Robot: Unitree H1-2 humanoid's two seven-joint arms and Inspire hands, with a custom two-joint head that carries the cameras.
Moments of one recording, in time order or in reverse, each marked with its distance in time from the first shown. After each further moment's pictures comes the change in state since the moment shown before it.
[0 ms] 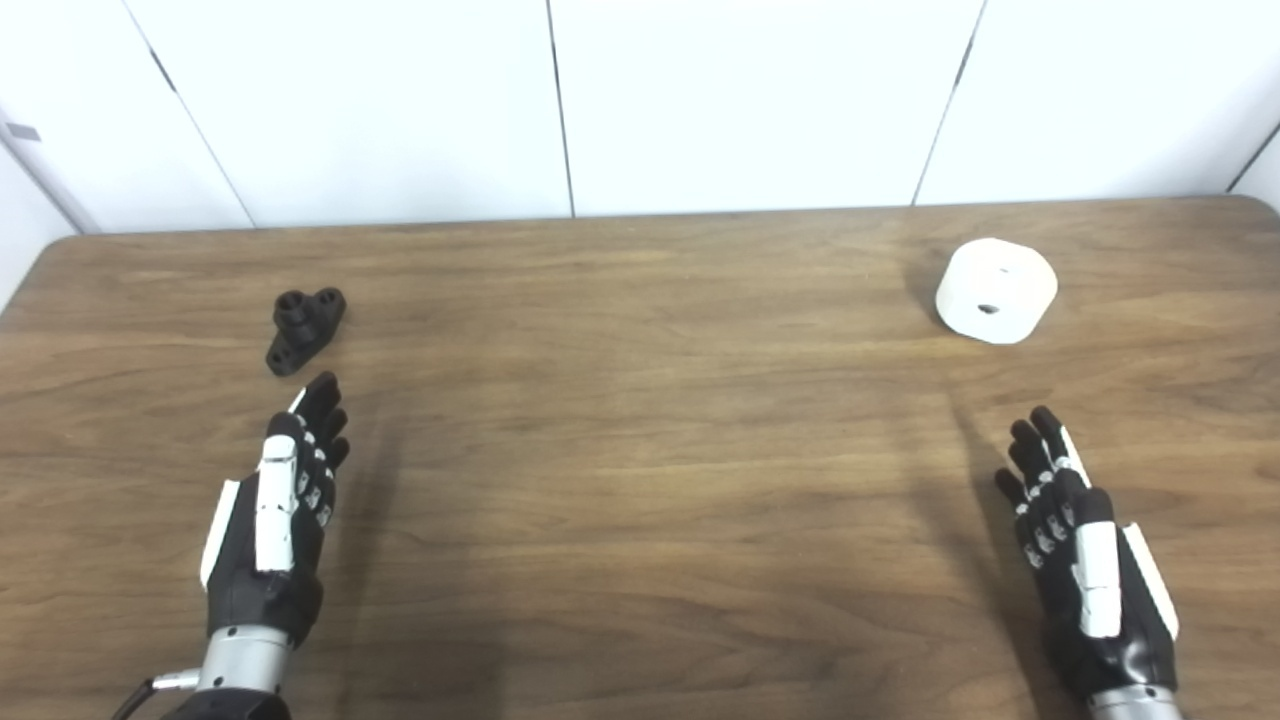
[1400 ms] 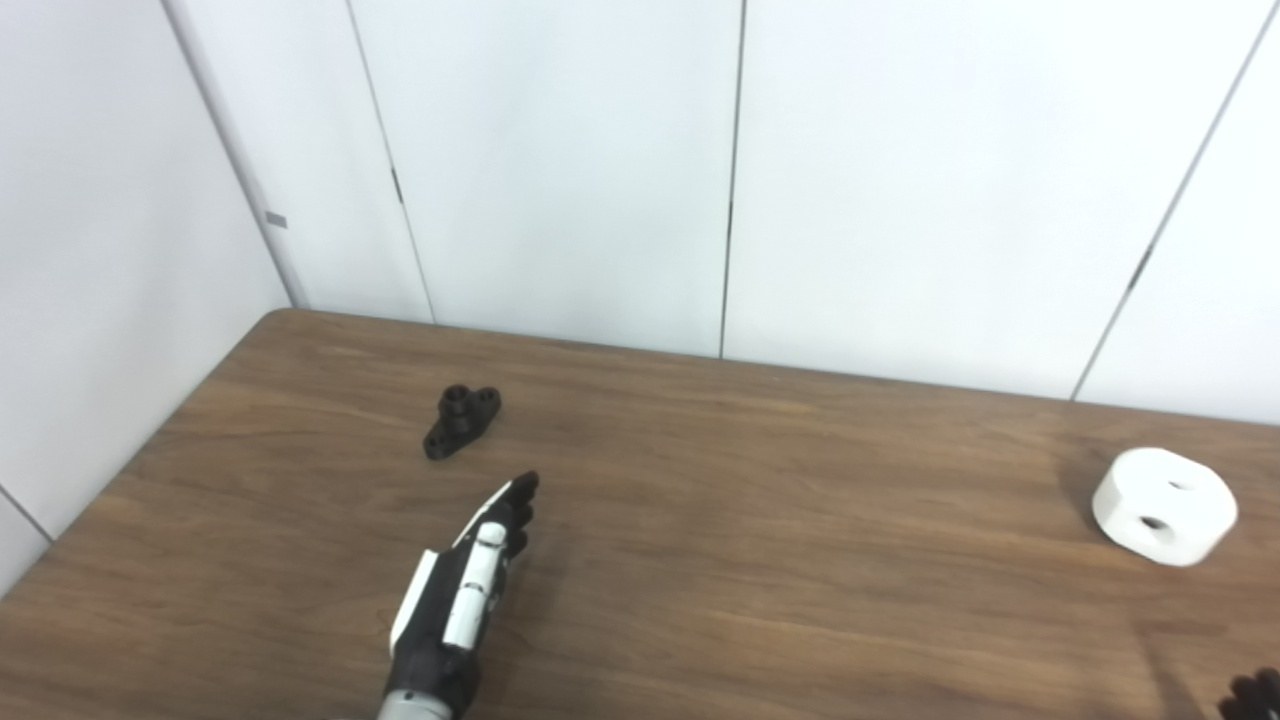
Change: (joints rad) left arm 0.002 -0.035 -0.137 0.044 0.088 -0.083 0.102; right arm -0.006 -0.024 -0.065 0.112 0.106 -0.140 0.098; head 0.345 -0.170
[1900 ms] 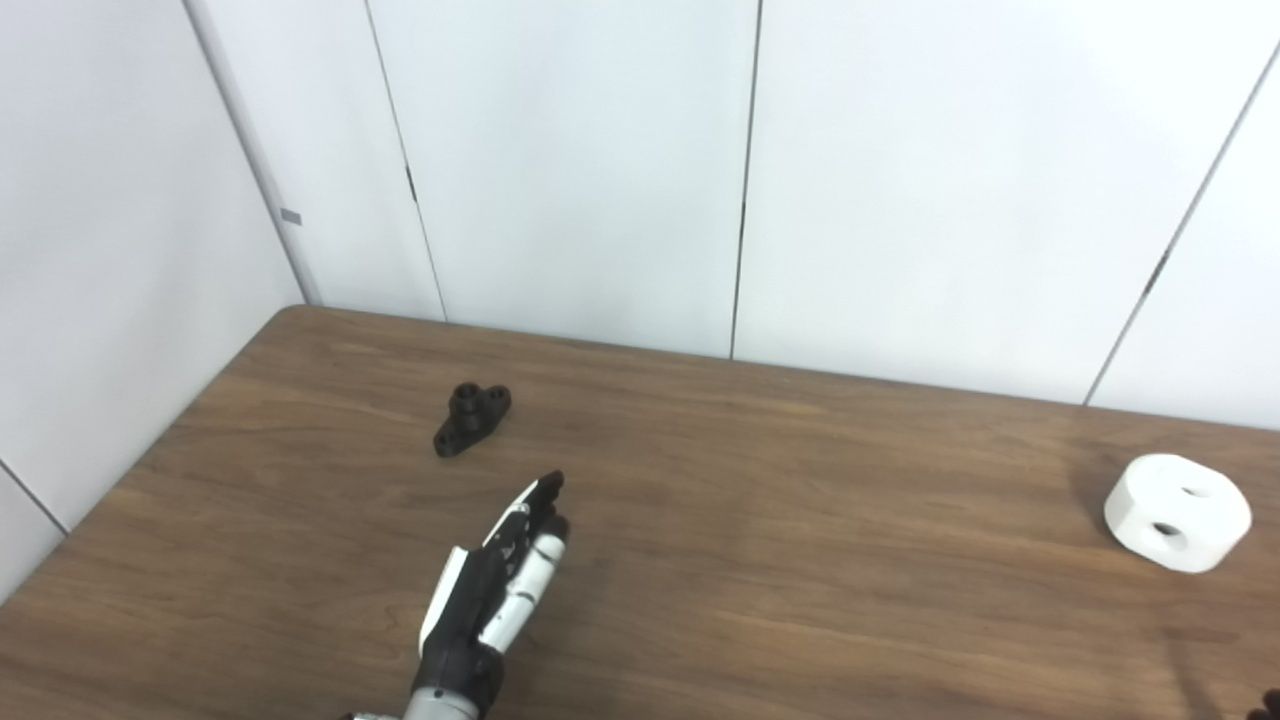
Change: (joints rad) left arm -0.006 0.003 -0.053 -0.015 0.197 0.007 0.050; right arm -0.006 -0.017 -0.023 0.018 0.031 -0.009 0.031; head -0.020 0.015
